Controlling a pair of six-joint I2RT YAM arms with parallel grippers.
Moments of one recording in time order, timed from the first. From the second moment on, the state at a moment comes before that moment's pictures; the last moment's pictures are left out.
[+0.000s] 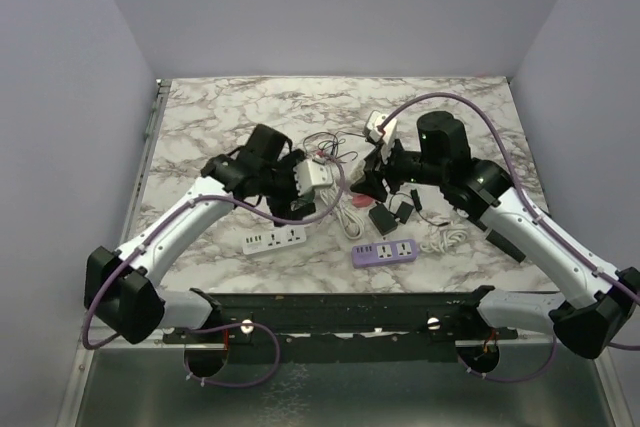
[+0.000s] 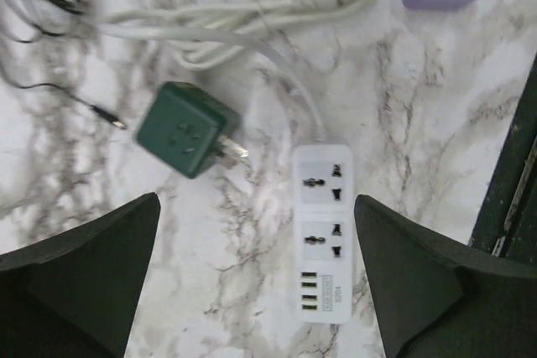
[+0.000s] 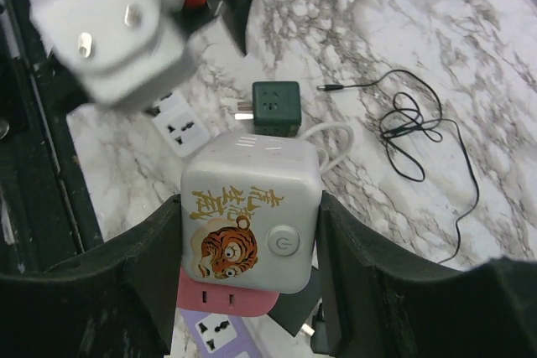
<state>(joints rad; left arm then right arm) -0.60 1.33 1.08 -0.77 0.38 0.75 0.66 1.16 1.18 -0.44 -0.38 -0.27</state>
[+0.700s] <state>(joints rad) -0.06 1.31 1.21 -0.57 0.41 0.38 0.68 1.56 1.55 -0.84 -0.91 -0.64</state>
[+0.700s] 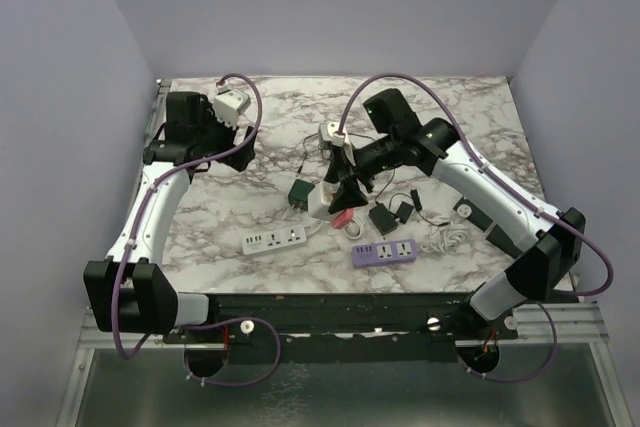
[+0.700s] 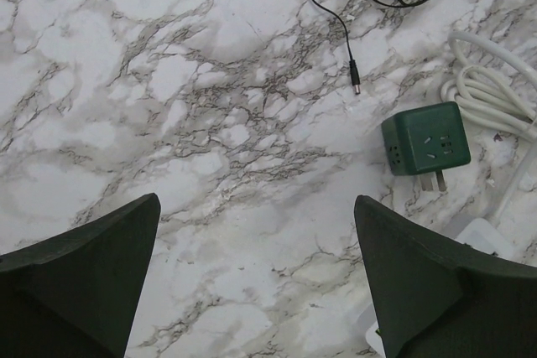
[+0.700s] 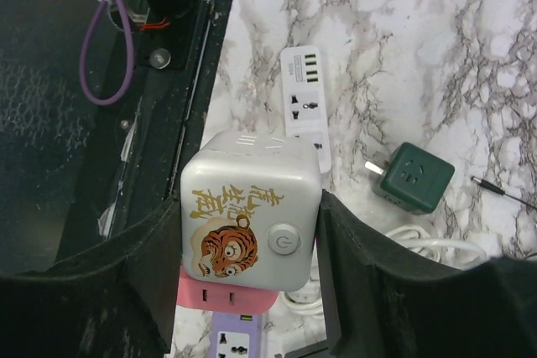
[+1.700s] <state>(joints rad) -0.05 1.56 1.17 -0.37 0.36 0.34 0.94 1.65 1.65 -1.00 -0.82 -1.15</state>
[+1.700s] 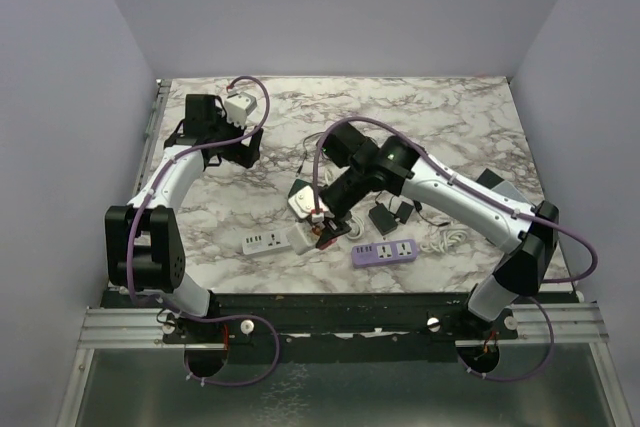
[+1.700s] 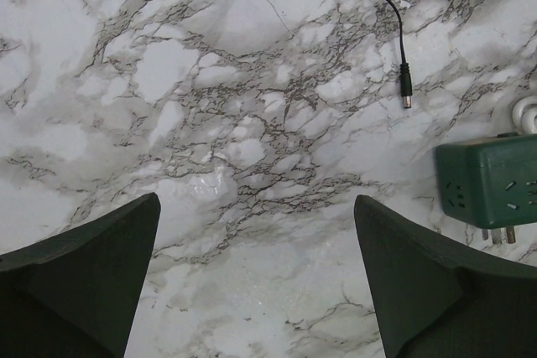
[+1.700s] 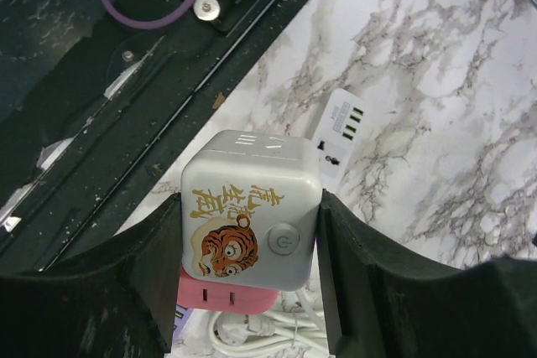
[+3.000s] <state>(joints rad) 0.06 1.59 1.15 -0.34 0.37 0.31 0.99 2.00 2.00 -1.13 -0.65 -0.86</state>
